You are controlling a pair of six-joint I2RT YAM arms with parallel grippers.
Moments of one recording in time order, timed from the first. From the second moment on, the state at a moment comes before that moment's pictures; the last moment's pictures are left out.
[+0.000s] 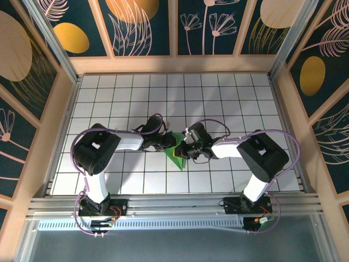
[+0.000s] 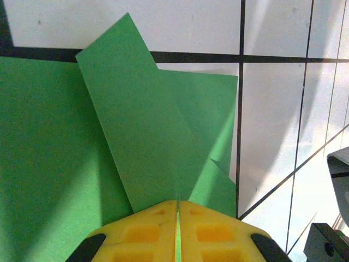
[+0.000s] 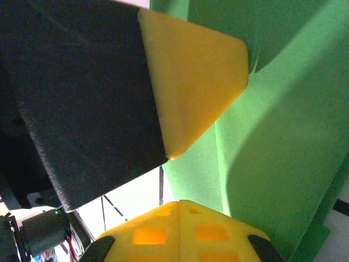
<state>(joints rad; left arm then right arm) -0.63 1.87 0.86 0.11 0.46 -0.85 0.73 1.70 0.68 0.16 -0.54 0.87</state>
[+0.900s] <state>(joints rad) -0.63 1.87 0.88 0.09 0.46 -0.86 0.78 1.70 0.63 0.19 -0.51 0.87</state>
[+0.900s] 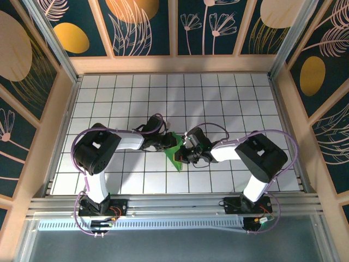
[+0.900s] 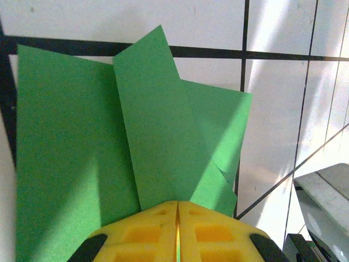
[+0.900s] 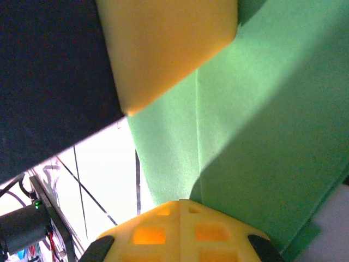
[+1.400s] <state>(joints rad) -0.63 1.88 0.88 0.08 0.46 -0.87 0.81 1.63 0.56 0.16 -0.50 0.89</state>
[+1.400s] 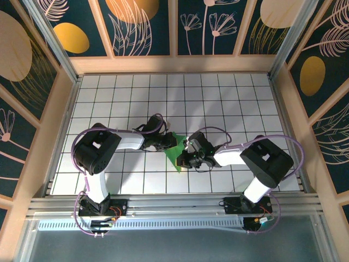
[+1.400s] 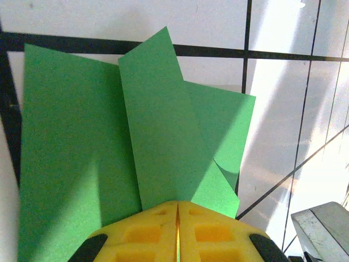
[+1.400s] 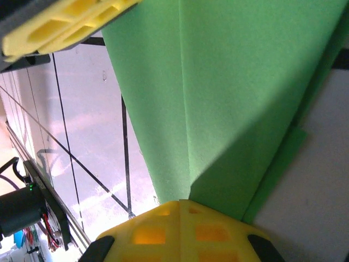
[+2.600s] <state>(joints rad) -0.63 1.88 0.89 0.08 0.46 -0.87 0.83 1.59 0.53 0.14 -0.55 0.96</state>
